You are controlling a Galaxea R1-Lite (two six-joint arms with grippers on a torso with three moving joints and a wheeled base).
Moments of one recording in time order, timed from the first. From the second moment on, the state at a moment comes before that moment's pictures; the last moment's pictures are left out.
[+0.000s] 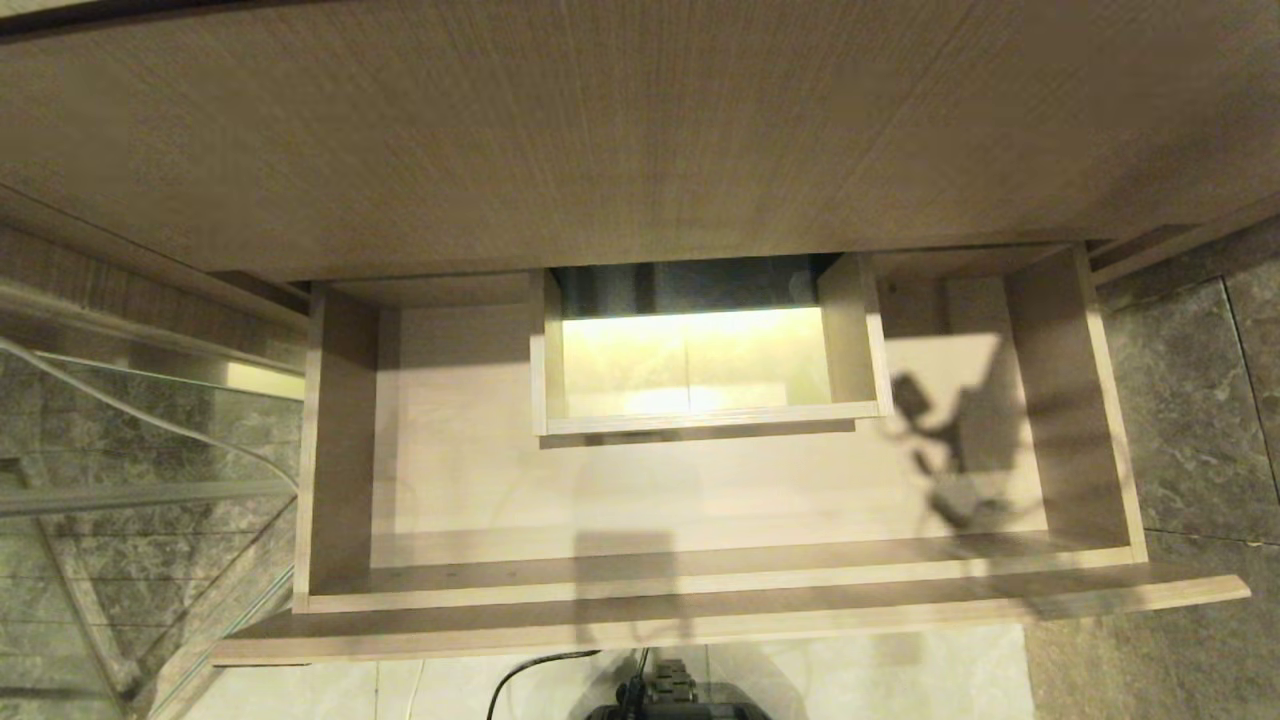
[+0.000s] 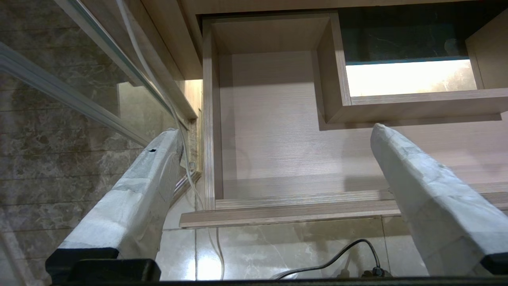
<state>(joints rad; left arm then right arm) 0.00 0.00 0.00 -0.23 0.00 -0.01 -0.23 0.98 -1.68 -0.11 -0.18 -1.25</state>
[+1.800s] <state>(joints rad) 0.00 0.00 0.00 -0.23 0.00 -0.01 -0.34 0.62 -1.34 0.12 -0.20 -1.41</state>
